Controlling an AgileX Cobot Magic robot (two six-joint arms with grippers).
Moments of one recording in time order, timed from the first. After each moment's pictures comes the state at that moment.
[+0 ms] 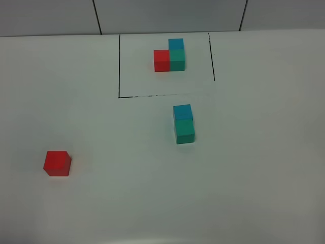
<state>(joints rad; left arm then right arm) -0.02 0.00 -0.51 -0.09 1.08 0.01 0.02 -0.01 -0.50 -0.07 1.08 0.04</state>
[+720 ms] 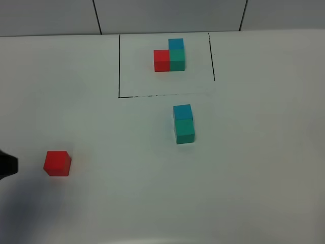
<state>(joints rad) -0.02 0.87 -0.75 -0.21 1.00 0.01 0.02 -0.01 -0.50 -0.07 1.08 0.04</state>
